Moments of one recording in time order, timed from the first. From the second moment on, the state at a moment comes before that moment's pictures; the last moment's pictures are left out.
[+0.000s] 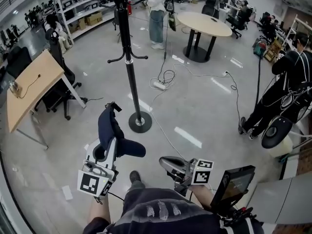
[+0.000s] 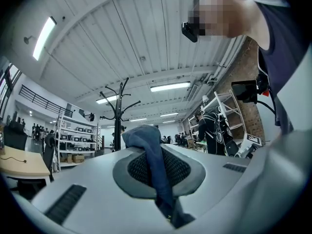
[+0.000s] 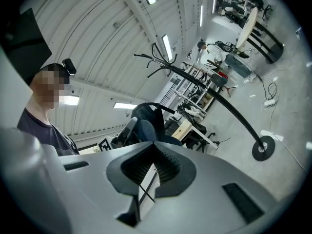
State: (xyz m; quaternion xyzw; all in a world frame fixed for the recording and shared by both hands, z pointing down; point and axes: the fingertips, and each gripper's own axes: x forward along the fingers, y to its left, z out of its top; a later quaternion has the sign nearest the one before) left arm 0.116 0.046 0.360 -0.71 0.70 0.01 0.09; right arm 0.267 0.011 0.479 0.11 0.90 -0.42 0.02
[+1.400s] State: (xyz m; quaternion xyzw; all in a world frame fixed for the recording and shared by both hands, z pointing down) left arm -0.130 -0.039 0.313 -0.67 0.73 -0.04 0.15; right arm 0.021 -0.092 0.458 0.19 0.91 -0.37 -0.01
